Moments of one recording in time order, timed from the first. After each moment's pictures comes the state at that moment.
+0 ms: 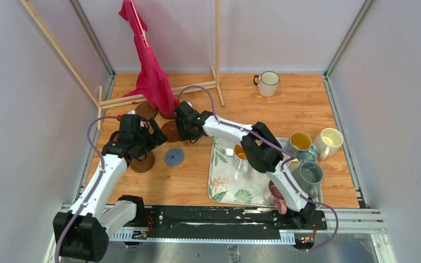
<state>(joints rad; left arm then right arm) -0.12 0.97 0.71 -0.56 0.04 -0.63 0.91 2.35 1.92 -0.47 0.04 0.49</state>
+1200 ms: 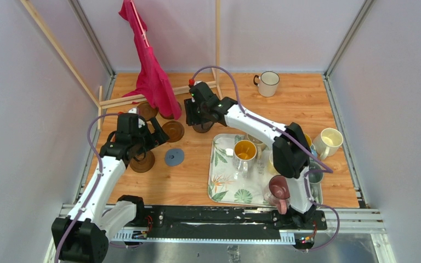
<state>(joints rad) -0.11 0.94 0.74 -0.56 0.11 -0.57 0.83 2.02 1.78 -0.49 0.03 0.44</state>
